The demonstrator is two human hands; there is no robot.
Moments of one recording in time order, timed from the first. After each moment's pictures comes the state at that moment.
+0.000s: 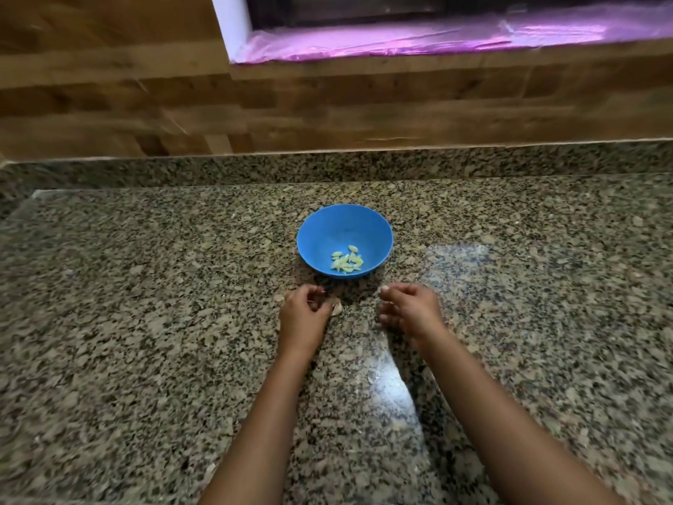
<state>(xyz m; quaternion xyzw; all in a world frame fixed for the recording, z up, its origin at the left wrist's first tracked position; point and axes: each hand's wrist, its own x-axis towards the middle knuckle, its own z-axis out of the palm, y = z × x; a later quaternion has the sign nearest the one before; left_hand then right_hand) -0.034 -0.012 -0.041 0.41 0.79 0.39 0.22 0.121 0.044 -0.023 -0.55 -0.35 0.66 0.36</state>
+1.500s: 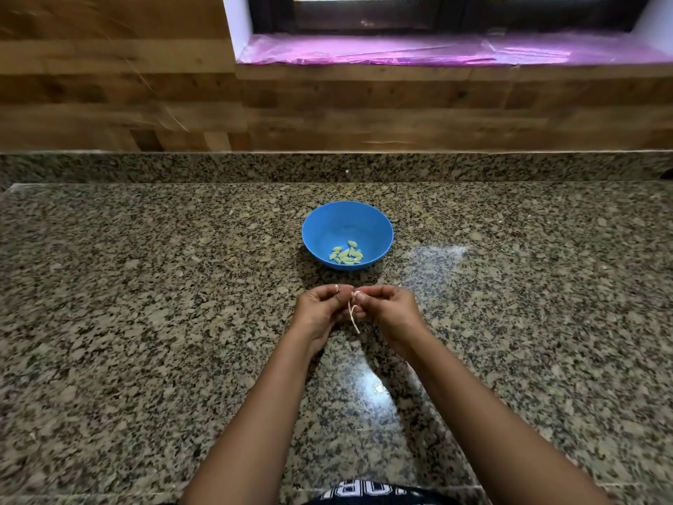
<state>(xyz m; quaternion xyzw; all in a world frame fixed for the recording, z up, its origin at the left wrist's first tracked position) -0.029 -0.020 -0.029 0.19 0.51 0.58 0.60 0.093 0.002 -0.016 -0.49 -0.39 0.68 0.39</state>
